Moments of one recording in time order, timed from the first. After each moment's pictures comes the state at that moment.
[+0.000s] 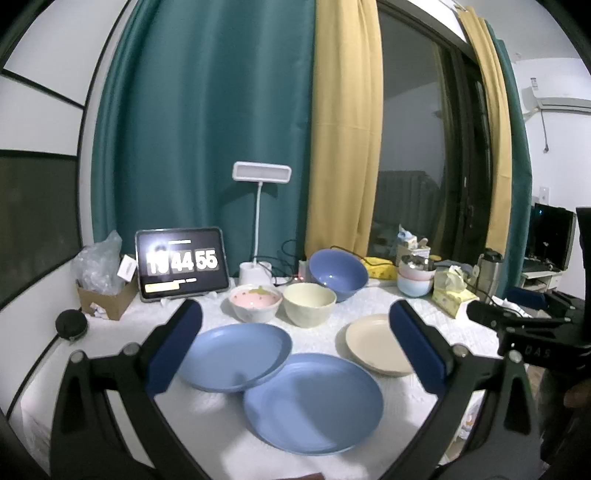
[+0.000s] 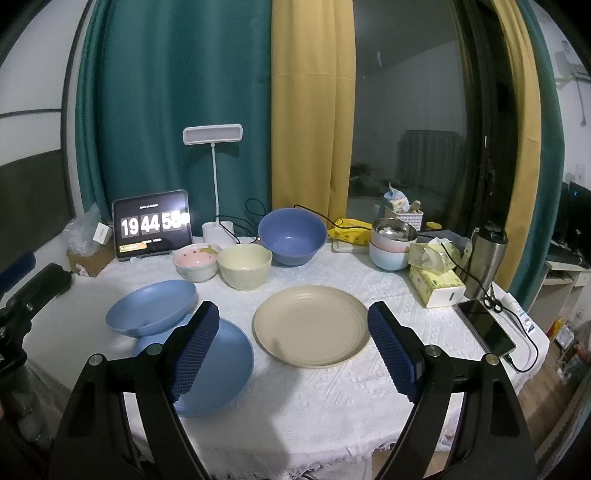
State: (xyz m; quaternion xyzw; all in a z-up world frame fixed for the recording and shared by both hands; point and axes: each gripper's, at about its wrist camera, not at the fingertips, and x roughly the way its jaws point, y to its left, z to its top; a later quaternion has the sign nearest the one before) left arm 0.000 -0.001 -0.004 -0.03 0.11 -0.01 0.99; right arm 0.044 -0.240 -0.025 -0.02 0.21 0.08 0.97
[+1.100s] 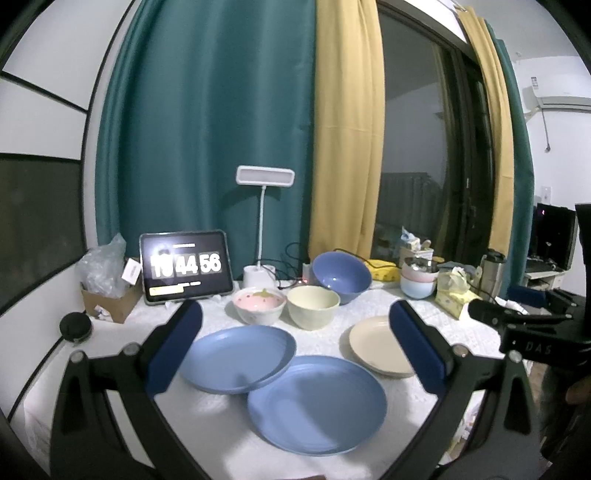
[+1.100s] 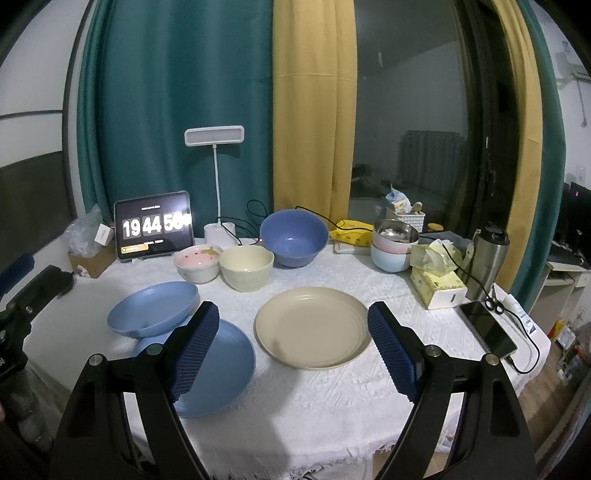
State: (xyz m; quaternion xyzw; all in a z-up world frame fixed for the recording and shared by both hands) left arm 0.002 0.005 -0.004 -0.03 0.11 -0.01 0.99; right arm 0.044 -0.237 -0.023 -0.03 0.21 0.08 0.97
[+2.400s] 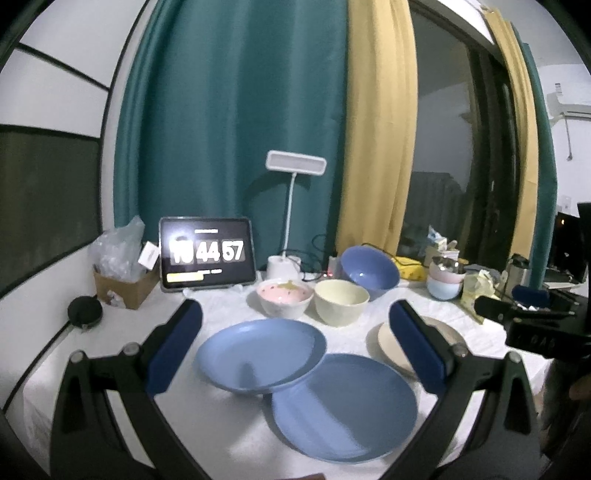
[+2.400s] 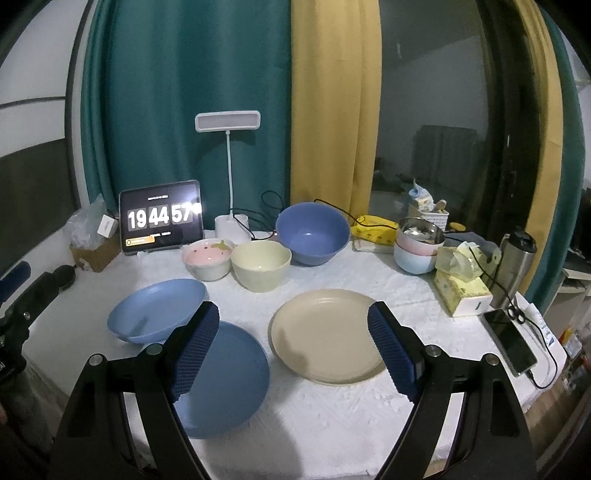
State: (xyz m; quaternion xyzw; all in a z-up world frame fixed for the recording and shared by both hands) left arm 0.026 0.034 -0.025 -0.05 0.12 0.03 0.99; right arm 0.088 -0.211 -0.032 -0.04 0.23 0.11 0.97
